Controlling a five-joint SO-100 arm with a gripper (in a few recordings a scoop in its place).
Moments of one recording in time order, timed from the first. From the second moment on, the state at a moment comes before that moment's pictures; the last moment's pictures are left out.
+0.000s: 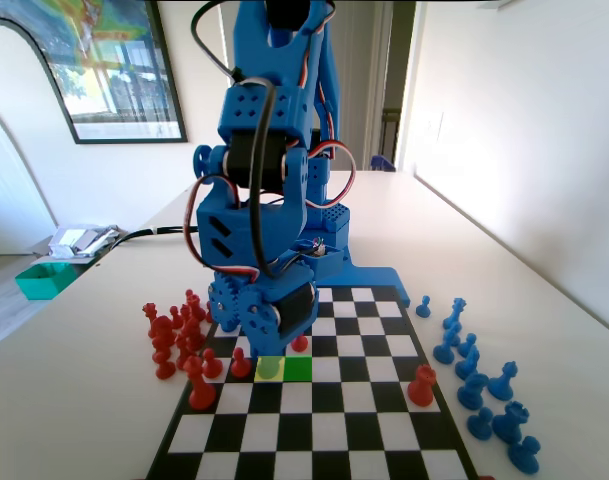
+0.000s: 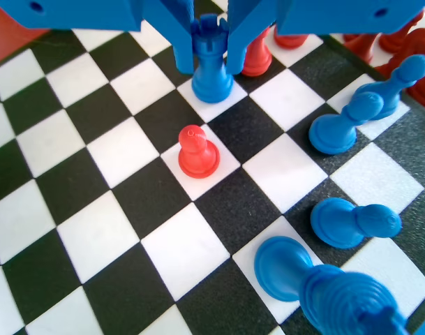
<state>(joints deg) 11.8 76.7 119.4 34.5 -64.7</state>
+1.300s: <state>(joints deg) 5.1 76.7 119.3 35.9 -60.6</state>
